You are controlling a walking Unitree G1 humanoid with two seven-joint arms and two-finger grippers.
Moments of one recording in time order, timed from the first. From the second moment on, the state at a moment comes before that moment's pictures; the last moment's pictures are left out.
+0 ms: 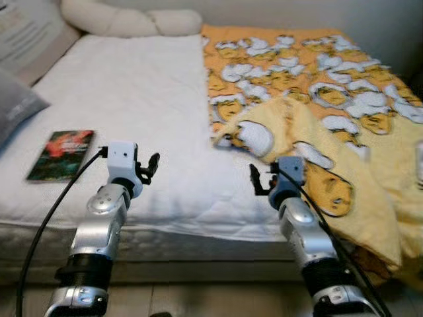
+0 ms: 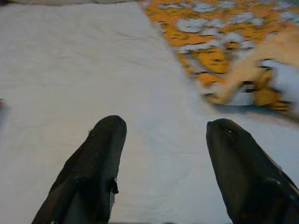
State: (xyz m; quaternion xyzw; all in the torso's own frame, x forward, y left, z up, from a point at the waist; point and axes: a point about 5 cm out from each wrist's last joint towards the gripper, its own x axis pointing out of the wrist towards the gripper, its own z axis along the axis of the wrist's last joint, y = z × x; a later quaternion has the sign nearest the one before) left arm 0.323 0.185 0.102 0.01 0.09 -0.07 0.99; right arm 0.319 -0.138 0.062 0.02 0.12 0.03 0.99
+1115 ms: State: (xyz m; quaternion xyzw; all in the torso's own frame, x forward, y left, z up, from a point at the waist) left arm 0.323 0.180 0.104 0.02 0.09 -0.08 0.99; right arm 0.319 -0.146 0.062 0.02 0.13 0.02 0.99
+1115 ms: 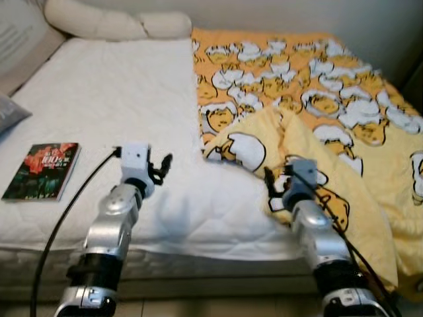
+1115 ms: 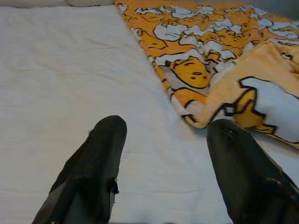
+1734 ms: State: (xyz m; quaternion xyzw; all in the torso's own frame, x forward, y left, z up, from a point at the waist) left arm 0.321 0.194 0.103 0.02 0.09 -0.06 0.99; right arm 0.317 -0.130 0.061 0.02 0.13 0.04 0.99
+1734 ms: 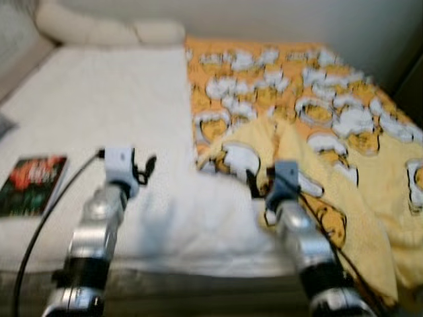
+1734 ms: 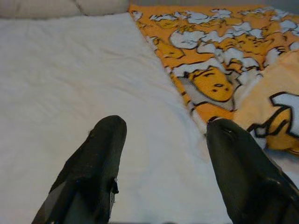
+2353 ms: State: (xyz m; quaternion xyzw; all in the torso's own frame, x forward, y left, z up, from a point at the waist) left arm 0.306 0.181 0.106 0.08 0.10 -0.12 0.99; right arm 0.308 -0.156 0.055 0.02 0.14 0.01 0.99
